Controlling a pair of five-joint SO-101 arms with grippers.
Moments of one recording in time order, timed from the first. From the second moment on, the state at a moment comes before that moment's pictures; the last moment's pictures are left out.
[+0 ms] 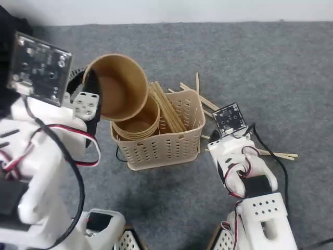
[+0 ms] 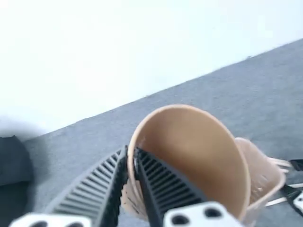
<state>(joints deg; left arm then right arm) 4.0 -33.4 -28.1 99.4 -4.1 -14.7 -68.3 76.7 40.0 12.1</state>
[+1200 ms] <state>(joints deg) 9.7 -33.3 -7.6 91.8 6.9 -14.7 -68.3 76.7 40.0 12.1</state>
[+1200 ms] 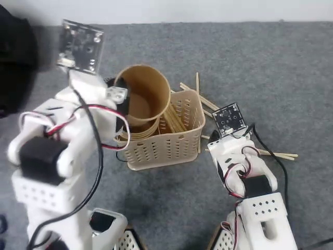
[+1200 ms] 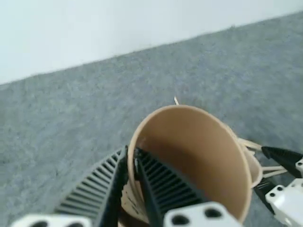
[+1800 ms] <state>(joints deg) -1.5 -33.2 3.3 88.3 6.0 -14.7 -68.3 76.7 40.0 12.1</state>
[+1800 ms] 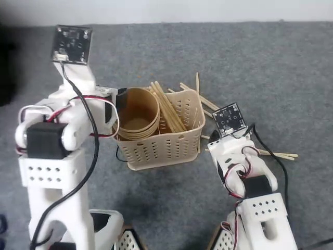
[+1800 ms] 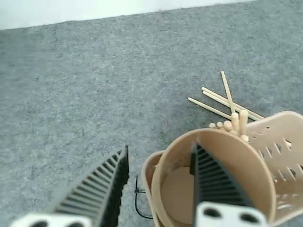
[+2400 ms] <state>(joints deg) -6.8 -33.2 15.5 81.2 -7.7 -8.3 -68.3 73.2 41.8 12.7</state>
